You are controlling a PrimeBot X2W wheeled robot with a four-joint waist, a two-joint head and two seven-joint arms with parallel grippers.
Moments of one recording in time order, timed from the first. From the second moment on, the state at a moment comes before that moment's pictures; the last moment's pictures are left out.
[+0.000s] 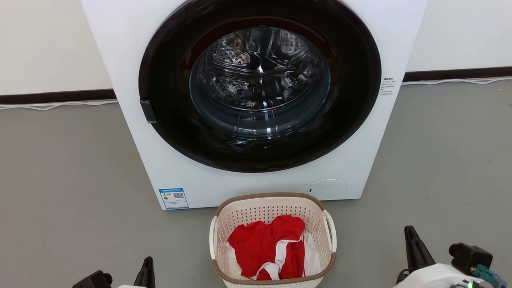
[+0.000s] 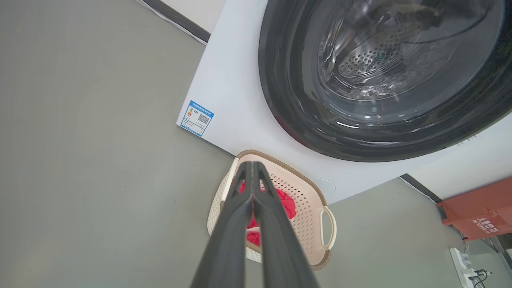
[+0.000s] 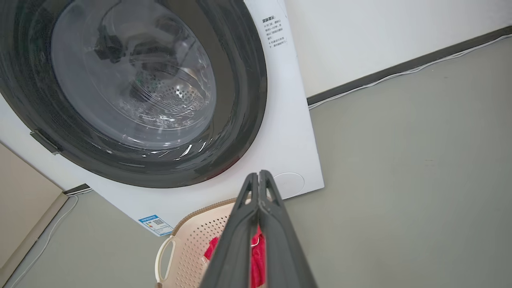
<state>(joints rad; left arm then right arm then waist) 0.00 0.05 -0.05 0.50 -0.68 0.00 -0.17 -0.05 -0.04 -0.10 0.47 0.31 0.12 -0.17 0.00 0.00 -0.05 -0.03</state>
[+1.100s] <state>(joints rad) -0.01 0.05 0.00 0.42 -1.00 -0.04 -0.08 -0.05 -0.04 -0.12 0.40 0.76 0.12 -0.07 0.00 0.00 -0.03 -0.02</state>
